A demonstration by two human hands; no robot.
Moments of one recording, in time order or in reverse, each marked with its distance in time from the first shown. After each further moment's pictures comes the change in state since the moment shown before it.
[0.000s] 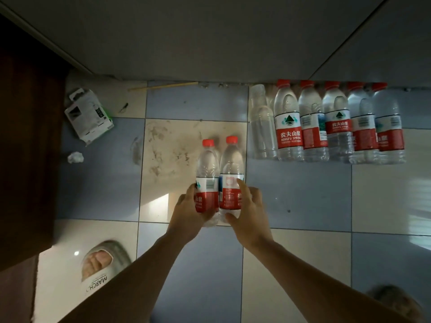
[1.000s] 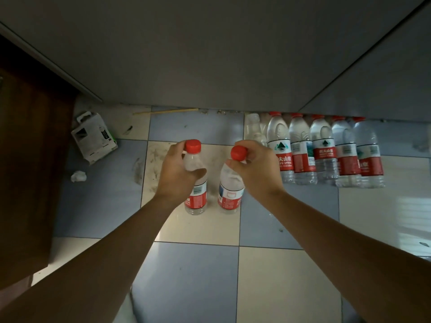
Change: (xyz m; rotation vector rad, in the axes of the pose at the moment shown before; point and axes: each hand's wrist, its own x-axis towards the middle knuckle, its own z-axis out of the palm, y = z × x) left_hand 0.044 0.103 -0.076 -0.095 0.309 0.272; right_hand 0.076 -0.103 -0.114 0.283 0.191 -0.099
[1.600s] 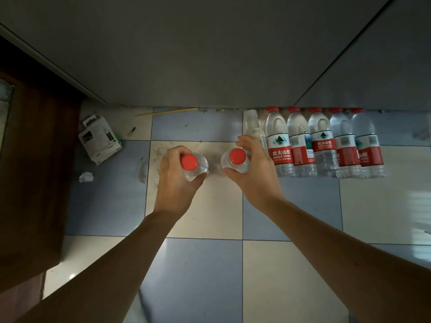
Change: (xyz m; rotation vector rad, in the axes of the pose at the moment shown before) left_hand -0.031 -0.018 -0.003 0.109 0.125 0.246; right_hand -0.030 0.005 -0.002 -0.058 -0.050 -0.102
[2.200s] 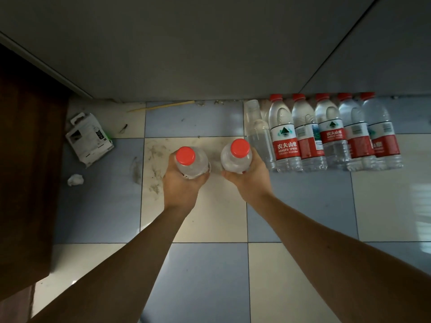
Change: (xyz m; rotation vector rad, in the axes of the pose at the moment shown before) left_hand 0.003 -0.034 0.043 -0.230 0.073 -0.214; right_hand 0.017 0.063 0.050 0.304 0.070 0.182
